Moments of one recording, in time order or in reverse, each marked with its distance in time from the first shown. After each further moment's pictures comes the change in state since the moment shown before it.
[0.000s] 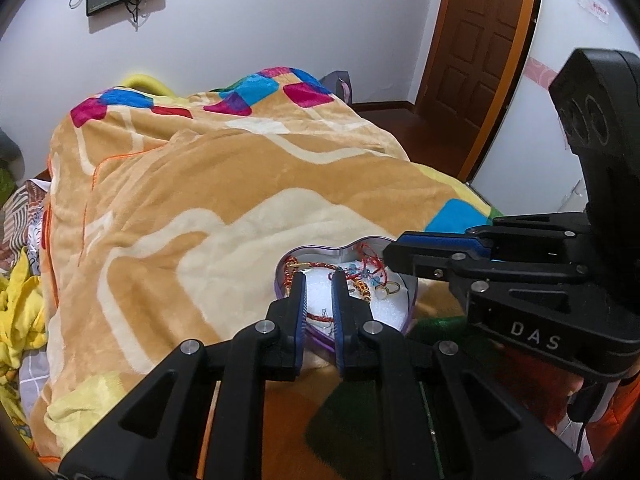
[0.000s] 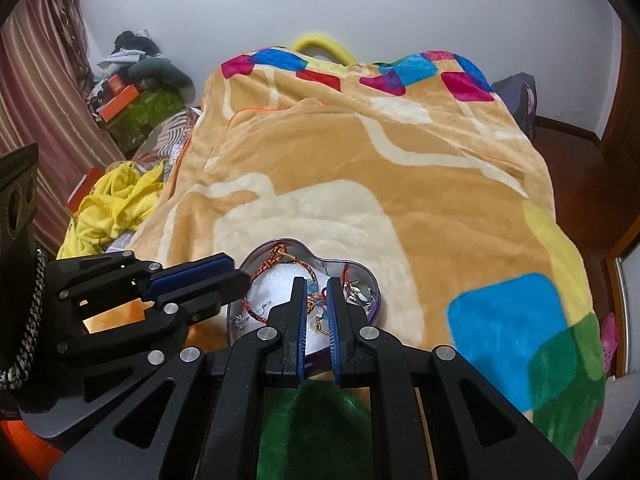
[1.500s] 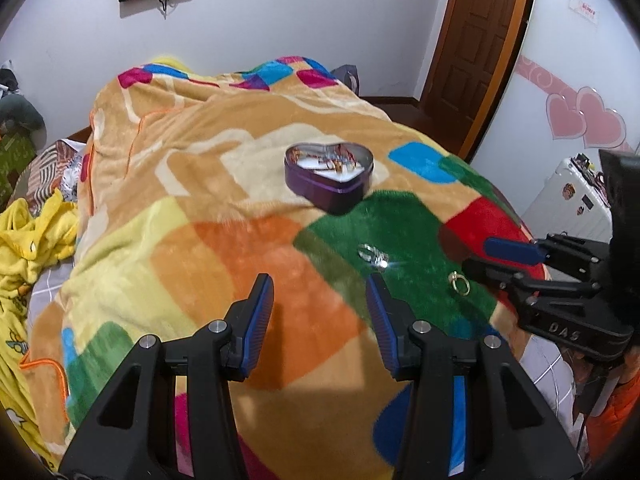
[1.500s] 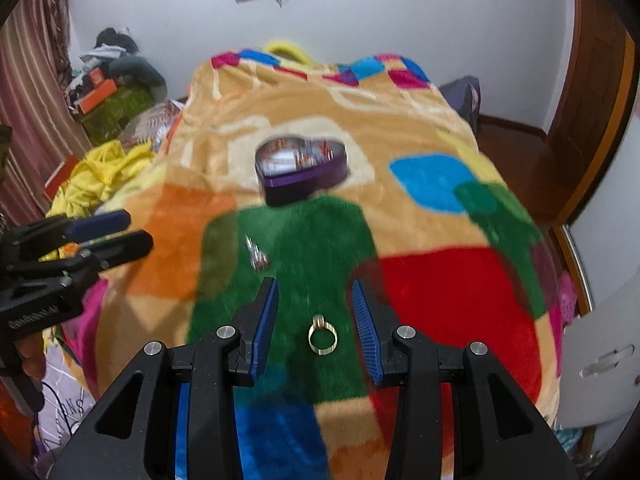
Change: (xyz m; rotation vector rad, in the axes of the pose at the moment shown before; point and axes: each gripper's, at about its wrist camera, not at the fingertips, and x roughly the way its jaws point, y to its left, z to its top) left arm -0.102 -0.021 -0.109 -0.047 0.023 0.023; right arm -0.076 0.038 -0.124 0.027 -0.029 -0.185
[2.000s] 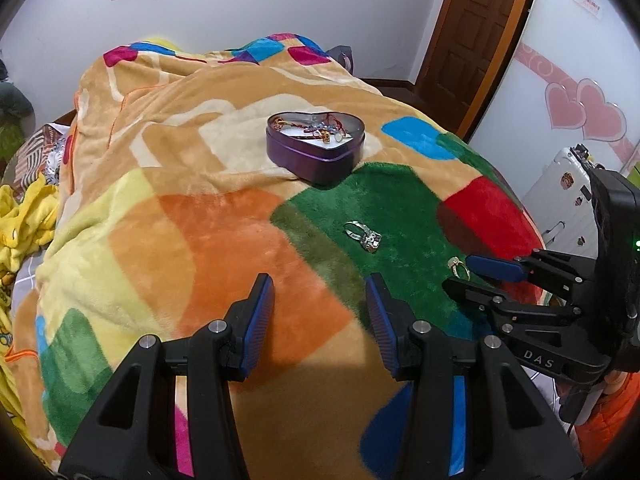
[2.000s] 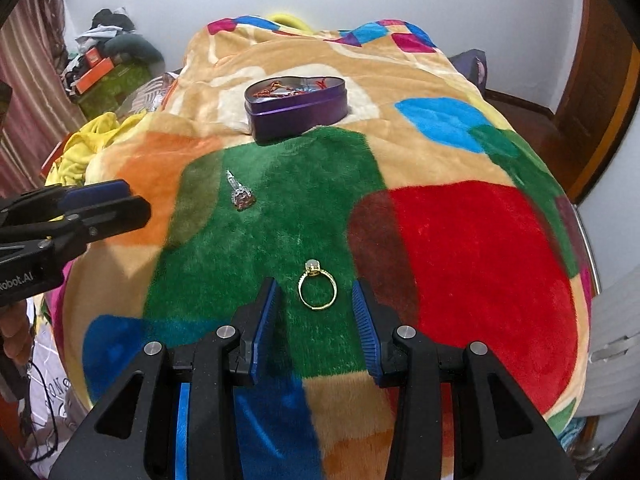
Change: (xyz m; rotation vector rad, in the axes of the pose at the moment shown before) left arm 0.027 -0.007 -0.006 -0.008 0.063 -0.036; right arm 0.022 -0.008 -0.029 -0.001 0.067 0.022
